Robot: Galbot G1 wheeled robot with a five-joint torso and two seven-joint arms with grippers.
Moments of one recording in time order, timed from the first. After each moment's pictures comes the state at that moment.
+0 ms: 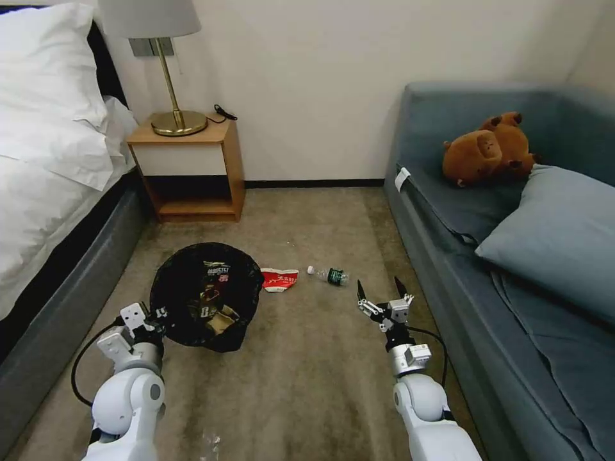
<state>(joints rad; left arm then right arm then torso) 1.35 -1.45 -0.76 -1.93 -0.51 0.39 -0.25 -1.20 1.49 0.46 1.45 0.10 0.43 -0.12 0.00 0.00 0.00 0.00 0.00</state>
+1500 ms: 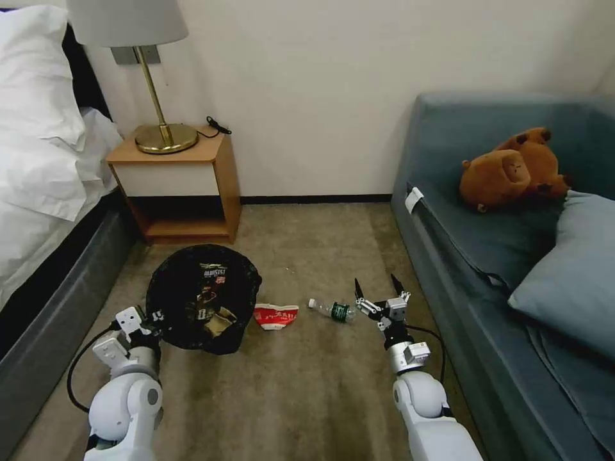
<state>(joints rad) 1.36 -1.46 -0.77 -1.93 -0.51 0.38 -0.25 -1.18 1.48 0.45 1.43 0.11 0.44 -0.15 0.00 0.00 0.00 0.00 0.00</state>
